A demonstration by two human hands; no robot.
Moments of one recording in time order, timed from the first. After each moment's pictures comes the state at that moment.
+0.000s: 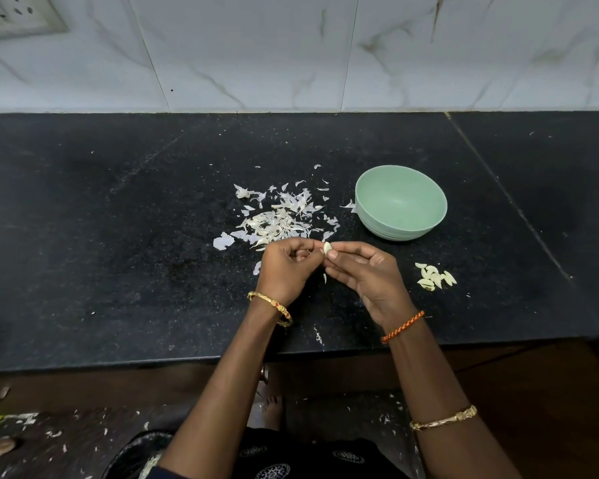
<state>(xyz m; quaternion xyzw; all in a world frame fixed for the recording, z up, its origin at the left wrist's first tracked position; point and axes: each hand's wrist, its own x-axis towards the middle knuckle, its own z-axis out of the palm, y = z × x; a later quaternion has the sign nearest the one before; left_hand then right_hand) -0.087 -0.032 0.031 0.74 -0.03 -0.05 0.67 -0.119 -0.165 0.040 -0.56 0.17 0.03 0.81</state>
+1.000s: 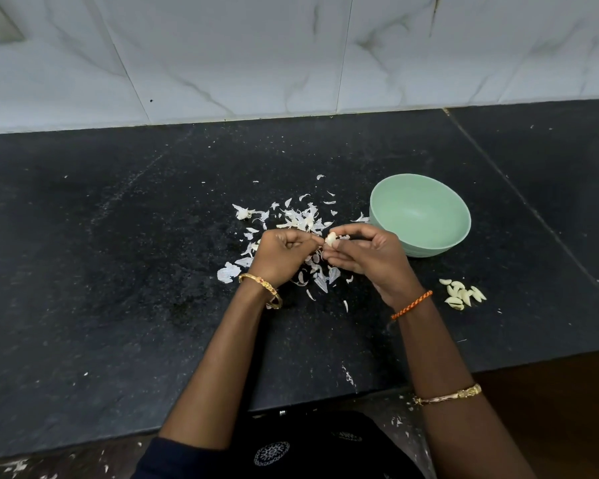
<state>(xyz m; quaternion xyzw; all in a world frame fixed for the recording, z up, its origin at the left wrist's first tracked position) -0.002 -0.007 0.029 0.76 -0.07 -0.13 0.64 -0.050 -0.154 0.040 -0.64 0.13 0.01 0.76</state>
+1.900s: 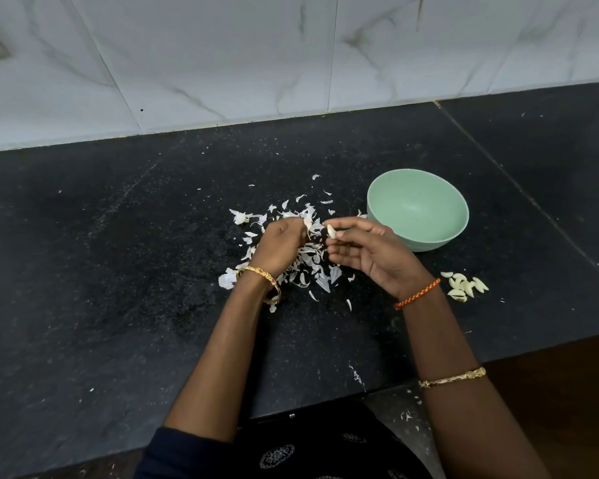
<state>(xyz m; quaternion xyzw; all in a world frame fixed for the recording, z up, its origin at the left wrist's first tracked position) 0.017 -0.006 0.033 0.79 -0.07 -0.17 0.59 -0.044 -0.160 0.050 -0.57 0.14 0.08 0.81</state>
